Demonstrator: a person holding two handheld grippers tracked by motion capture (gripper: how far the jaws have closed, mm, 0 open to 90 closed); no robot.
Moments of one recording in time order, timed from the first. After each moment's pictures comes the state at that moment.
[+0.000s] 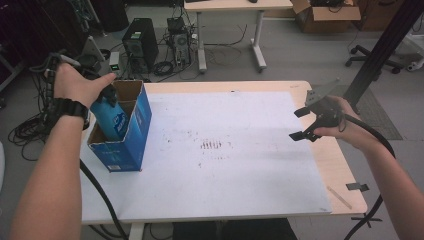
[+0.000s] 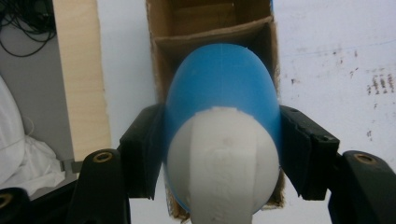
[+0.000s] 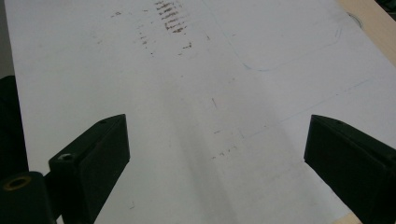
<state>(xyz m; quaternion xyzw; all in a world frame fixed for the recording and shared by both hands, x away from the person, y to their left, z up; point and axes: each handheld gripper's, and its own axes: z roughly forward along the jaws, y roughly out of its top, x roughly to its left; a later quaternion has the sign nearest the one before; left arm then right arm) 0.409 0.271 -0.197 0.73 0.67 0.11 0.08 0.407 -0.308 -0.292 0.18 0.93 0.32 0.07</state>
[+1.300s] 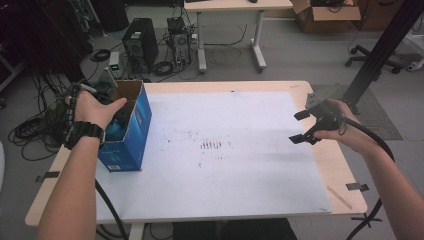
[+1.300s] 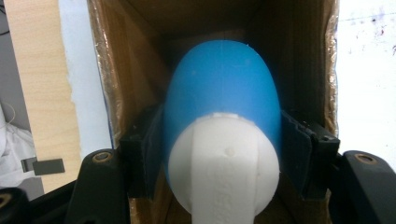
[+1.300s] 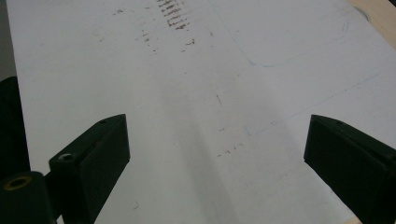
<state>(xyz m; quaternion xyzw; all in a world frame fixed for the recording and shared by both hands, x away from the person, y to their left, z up) 0.411 0.269 -0.264 0.73 0.68 0.08 0.06 0.404 -0.310 -0.301 0.18 0.93 0.33 0.06</state>
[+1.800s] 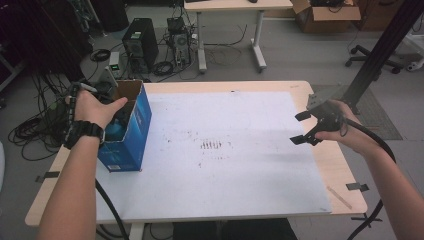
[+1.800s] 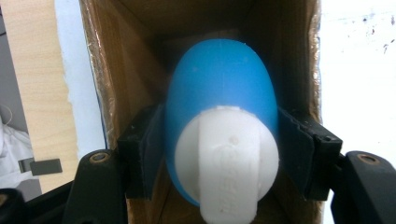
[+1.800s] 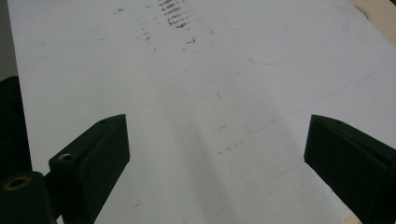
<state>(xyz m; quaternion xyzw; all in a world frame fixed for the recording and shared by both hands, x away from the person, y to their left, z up) 0.409 0.265 -0.259 0.73 0.68 0.08 0.07 0.401 -0.313 -0.302 0.19 0.92 0.33 0.06</state>
